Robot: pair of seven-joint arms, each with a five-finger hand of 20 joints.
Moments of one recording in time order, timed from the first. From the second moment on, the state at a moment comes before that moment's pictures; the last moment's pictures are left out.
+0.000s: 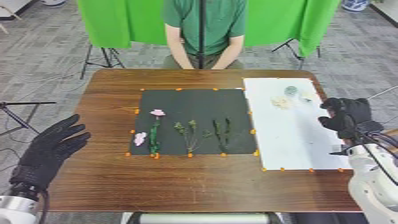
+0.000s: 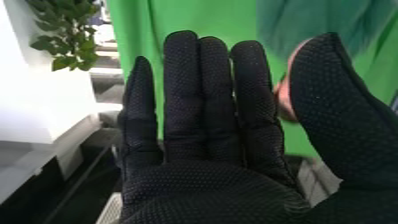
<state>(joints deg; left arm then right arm) 141.6 -56.0 -113.2 -126.0 39.8 4.2 7.1 -107.3 -46.4 91.7 -100.1 -143.2 15.9 11.7</state>
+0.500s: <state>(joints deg) 142.0 -56.1 -113.2 -126.1 39.8 4.3 7.6 -101.3 -42.2 84.0 -92.0 -145.0 13.0 16.3</state>
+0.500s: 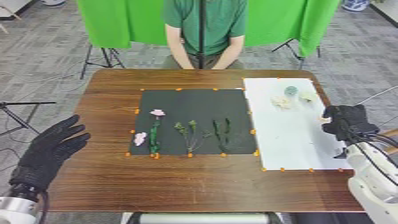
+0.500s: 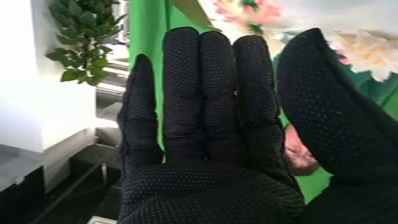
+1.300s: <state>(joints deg) 141.9 -56.0 -112.8 -126.1 39.8 4.4 7.8 -94.5 -41.6 79.7 -89.3 -146.6 1.8 19.1</state>
